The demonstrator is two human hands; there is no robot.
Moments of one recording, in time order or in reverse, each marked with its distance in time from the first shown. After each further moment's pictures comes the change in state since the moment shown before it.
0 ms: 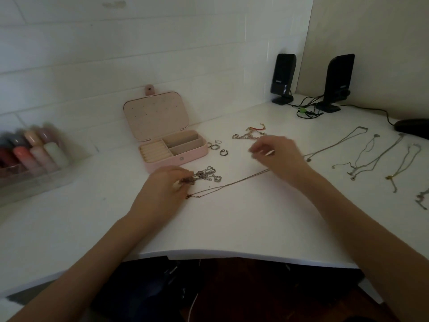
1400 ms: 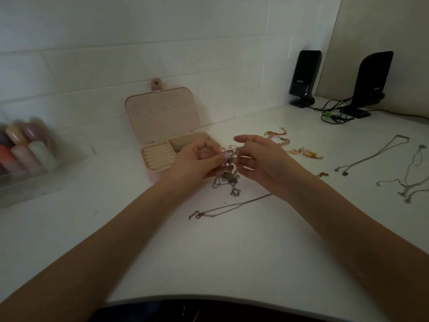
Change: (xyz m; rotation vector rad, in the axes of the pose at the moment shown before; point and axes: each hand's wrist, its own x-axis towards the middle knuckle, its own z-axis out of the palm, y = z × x) left_hand 0.080 0.004 0.028 -1.099 -0.145 -0.286; right_hand 0.032 -0.049 0.057 1.026 -0.168 0.458
